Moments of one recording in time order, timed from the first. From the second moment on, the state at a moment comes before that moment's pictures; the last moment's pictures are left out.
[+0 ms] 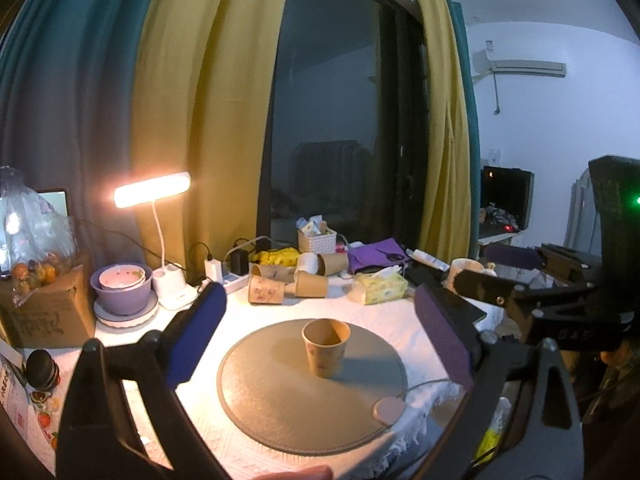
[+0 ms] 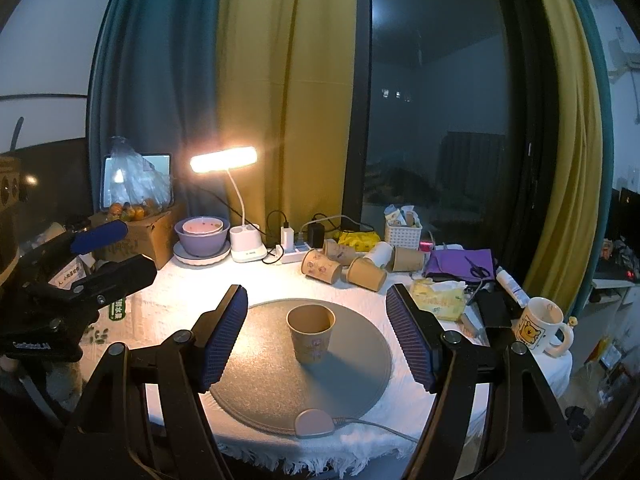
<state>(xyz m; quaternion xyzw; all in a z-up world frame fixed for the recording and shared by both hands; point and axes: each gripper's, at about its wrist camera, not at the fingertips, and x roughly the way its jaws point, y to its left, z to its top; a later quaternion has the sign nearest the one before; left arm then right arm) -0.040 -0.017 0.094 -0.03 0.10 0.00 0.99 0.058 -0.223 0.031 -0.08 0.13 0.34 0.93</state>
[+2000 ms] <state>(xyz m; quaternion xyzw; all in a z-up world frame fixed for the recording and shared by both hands) -0.041 -0.013 0.095 -0.03 0.10 0.00 0.99 0.059 -0.220 0.031 -0.08 0.13 0.34 0.93</state>
